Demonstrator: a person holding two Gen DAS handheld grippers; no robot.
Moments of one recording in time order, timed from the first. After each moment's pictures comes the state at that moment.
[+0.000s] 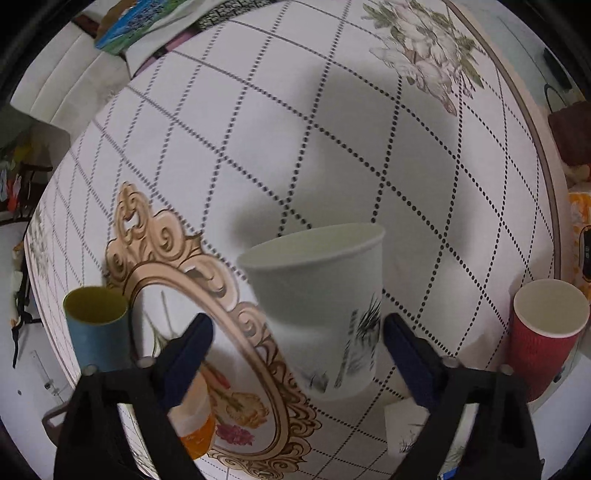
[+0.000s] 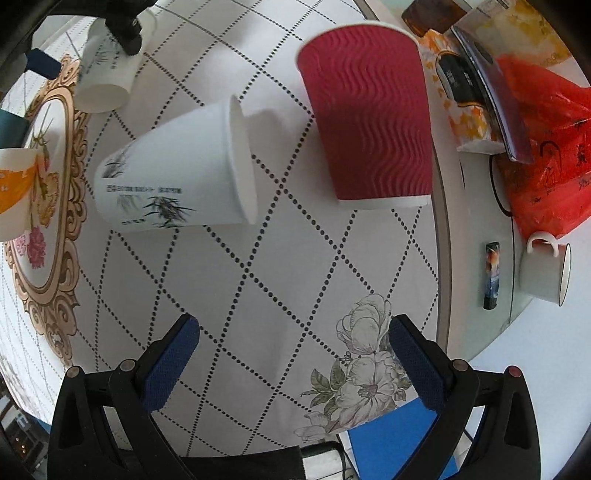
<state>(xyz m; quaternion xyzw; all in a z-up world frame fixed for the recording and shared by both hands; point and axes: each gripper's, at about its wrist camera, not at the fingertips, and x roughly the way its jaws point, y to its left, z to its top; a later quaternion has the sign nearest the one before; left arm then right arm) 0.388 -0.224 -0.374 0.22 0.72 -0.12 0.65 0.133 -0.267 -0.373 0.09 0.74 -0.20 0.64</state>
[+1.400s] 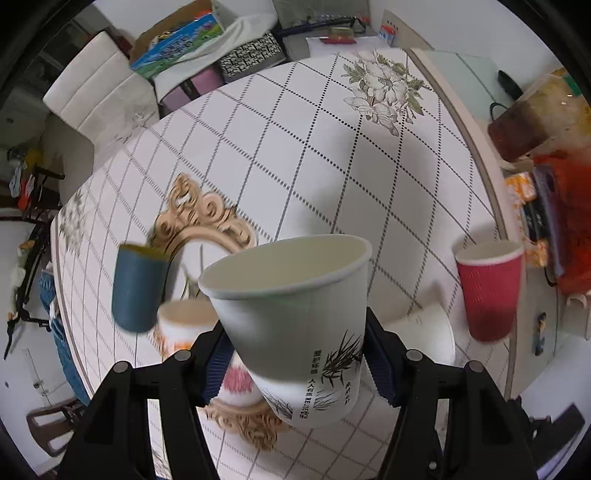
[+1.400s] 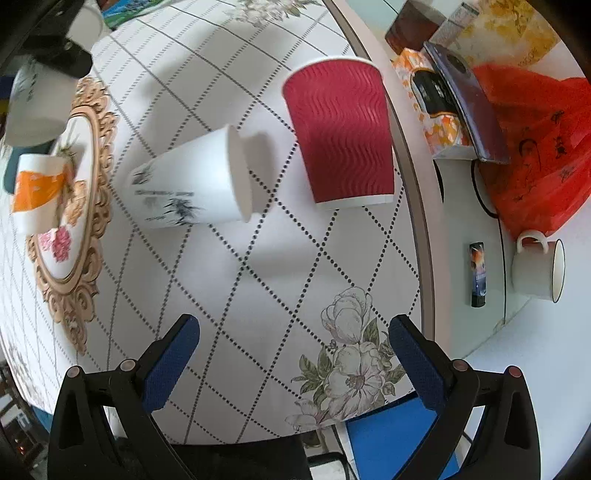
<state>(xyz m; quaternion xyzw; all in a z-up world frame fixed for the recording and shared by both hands) 0.308 -0.194 -0.267 0.18 0.66 -0.13 0.71 0.108 -0.265 -0.332 0.09 0.71 -0.18 0.68</state>
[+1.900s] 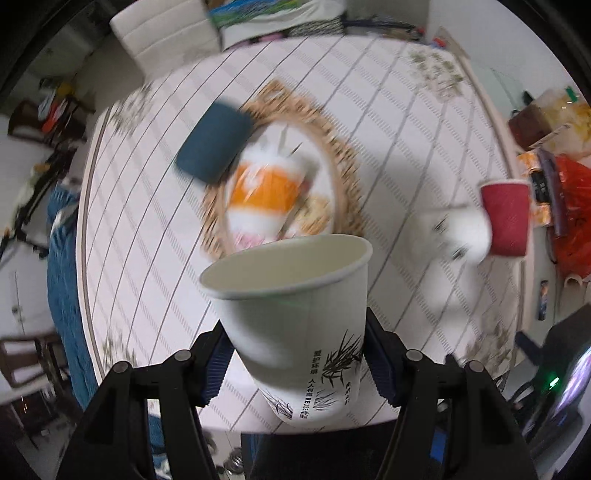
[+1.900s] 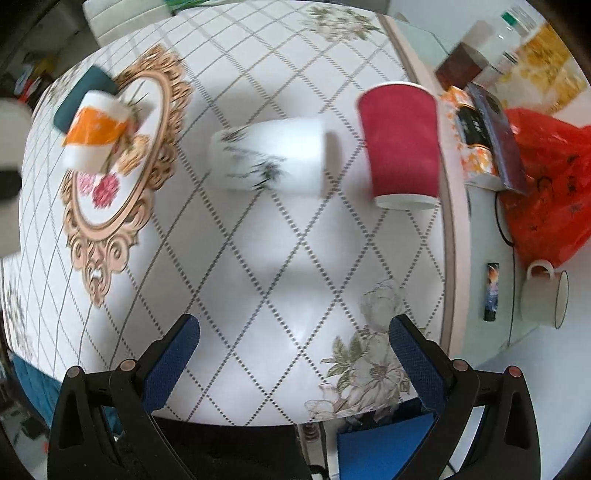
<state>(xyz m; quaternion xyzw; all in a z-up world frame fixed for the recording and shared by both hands) 0.199 -0.055 -0.260 0.10 0.67 -0.07 0.73 0.090 -0.208 -0.320 0.04 0.70 -0.11 0.71</state>
